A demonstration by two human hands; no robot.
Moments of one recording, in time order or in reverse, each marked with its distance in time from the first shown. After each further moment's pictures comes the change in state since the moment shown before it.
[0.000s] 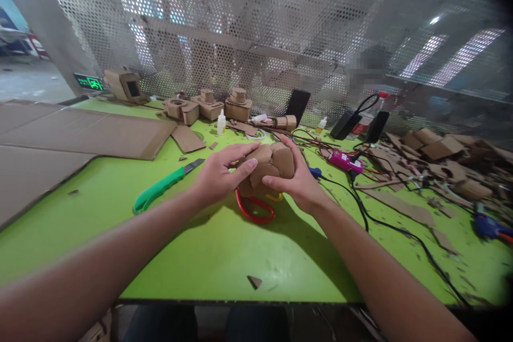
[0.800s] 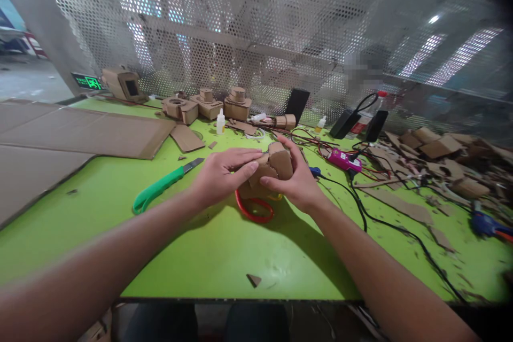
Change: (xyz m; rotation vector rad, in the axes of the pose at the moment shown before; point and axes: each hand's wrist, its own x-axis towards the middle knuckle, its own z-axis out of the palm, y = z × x) left_hand 0.001 0.008 0.001 -0.016 -0.036 -0.048; right_hand -0.001 0.002 0.001 -0.175 0.044 -0.074
